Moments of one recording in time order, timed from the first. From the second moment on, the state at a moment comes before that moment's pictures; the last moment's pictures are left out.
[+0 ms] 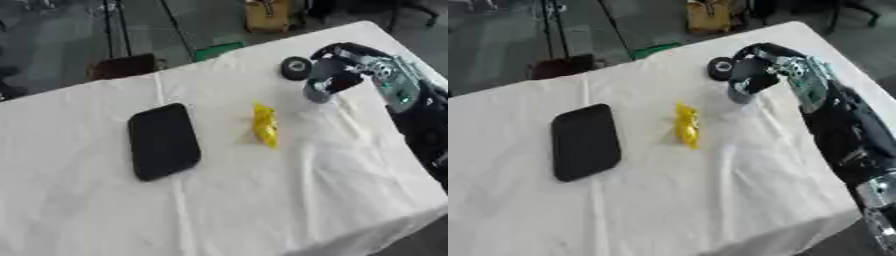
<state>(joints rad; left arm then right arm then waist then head) -0.32 0.34 0.03 -1.73 0.17 -0.09 -0.18 -0.80 -0.54 0.05 -0.90 0.67 -0.18 0.42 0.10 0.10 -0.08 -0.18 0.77</state>
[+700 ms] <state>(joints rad) -0.32 0.34 0.02 -1.73 0.17 -0.08 -0.19 -0.89 -0.46 0.16 -1.03 0.61 -0.18 0.49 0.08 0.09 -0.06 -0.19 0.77</state>
